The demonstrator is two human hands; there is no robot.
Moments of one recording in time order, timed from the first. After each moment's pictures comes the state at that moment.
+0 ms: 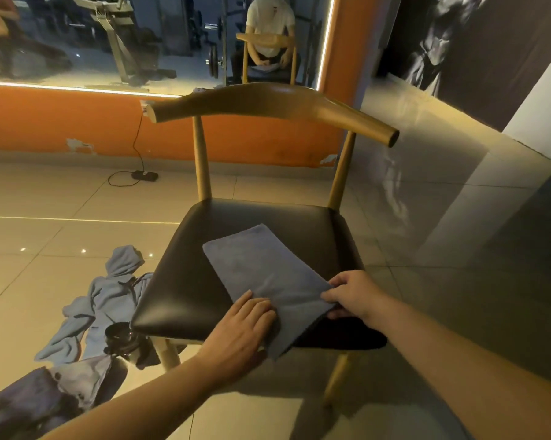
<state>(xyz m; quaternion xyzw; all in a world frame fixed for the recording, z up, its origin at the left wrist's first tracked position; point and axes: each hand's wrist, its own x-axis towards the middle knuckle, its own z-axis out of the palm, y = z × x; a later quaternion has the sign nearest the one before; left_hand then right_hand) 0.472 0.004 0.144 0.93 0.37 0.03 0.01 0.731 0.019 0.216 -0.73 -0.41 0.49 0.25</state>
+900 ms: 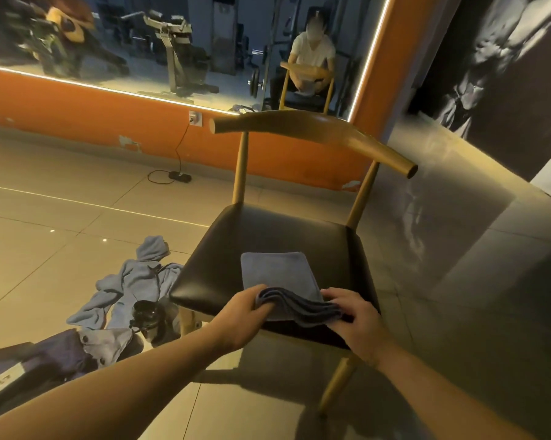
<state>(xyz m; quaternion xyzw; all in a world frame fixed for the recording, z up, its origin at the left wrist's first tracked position) 0.453 -0.031 0.204 0.67 0.50 0.29 0.46 0.709 -0.062 0.226 -0.56 -0.70 0.31 0.31</state>
